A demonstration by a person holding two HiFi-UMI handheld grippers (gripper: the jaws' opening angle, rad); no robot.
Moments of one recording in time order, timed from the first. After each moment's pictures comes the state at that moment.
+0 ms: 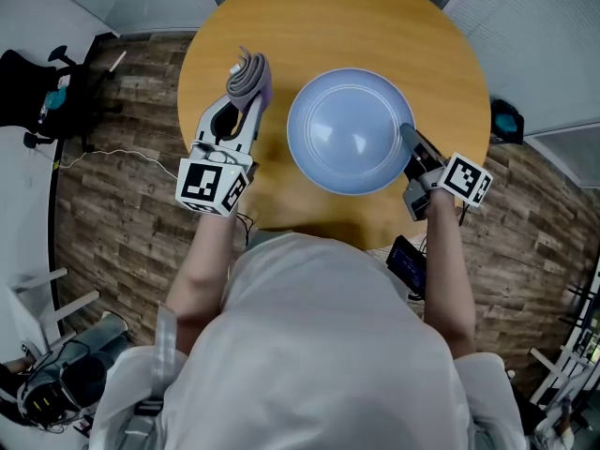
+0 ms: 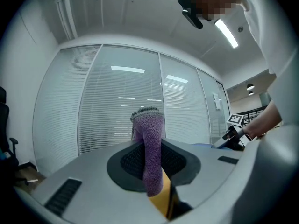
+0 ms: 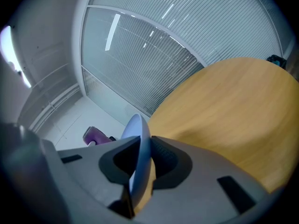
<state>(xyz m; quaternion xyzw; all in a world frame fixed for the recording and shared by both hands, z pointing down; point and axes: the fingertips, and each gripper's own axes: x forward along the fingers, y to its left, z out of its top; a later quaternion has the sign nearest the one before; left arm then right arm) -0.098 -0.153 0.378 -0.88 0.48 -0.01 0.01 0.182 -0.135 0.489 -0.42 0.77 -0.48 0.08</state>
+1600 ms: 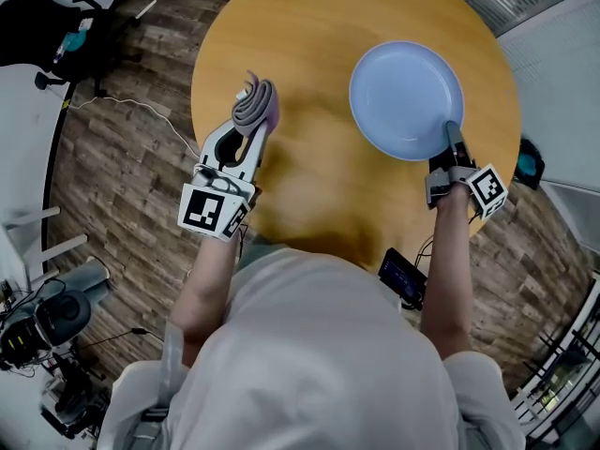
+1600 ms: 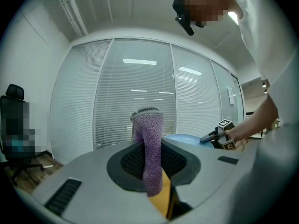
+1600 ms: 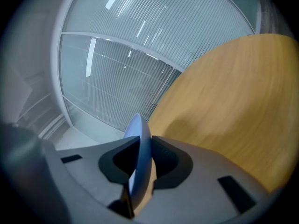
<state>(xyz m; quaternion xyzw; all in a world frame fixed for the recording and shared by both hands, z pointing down) -0.116 -0.144 0.422 -0.83 0.55 -0.03 -0.04 0.255 -0.255 0.545 -0.49 0.67 -0.52 0.20</state>
